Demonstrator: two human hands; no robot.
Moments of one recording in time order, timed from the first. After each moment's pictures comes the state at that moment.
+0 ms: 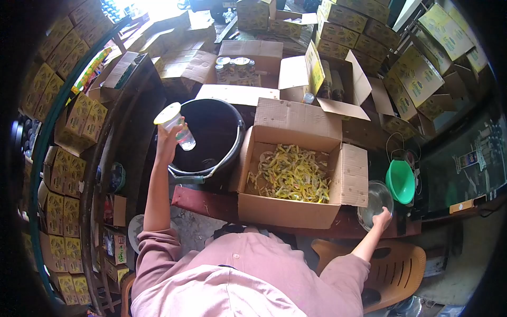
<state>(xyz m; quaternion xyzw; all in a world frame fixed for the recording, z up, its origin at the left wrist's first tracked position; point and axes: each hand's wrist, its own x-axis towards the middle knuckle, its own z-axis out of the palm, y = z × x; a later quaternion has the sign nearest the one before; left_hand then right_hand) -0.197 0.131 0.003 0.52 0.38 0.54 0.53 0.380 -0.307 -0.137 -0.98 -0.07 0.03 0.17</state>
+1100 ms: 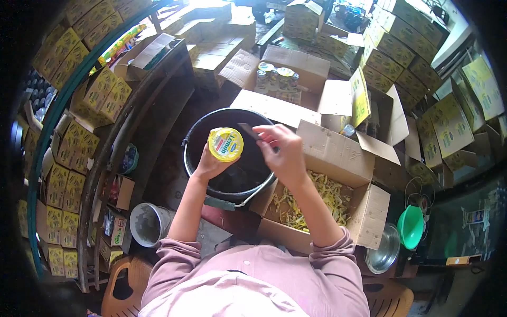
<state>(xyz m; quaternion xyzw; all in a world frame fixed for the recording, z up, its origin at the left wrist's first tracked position) -0.180 0.130 -0.008 0.71 0.33 0.51 0.37 0.002 0.082 0.073 -0.49 -0.68 0.20 0.52</state>
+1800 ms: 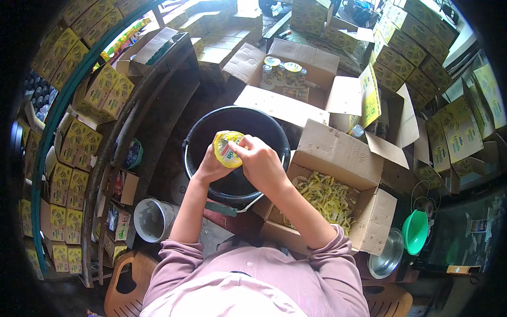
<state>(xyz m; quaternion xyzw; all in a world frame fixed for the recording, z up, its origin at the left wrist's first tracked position) -0.180 0.138 -0.010 0.73 0.32 0.45 0.39 -0.024 0.097 0.046 -0.45 -0.83 0.07 0.34</state>
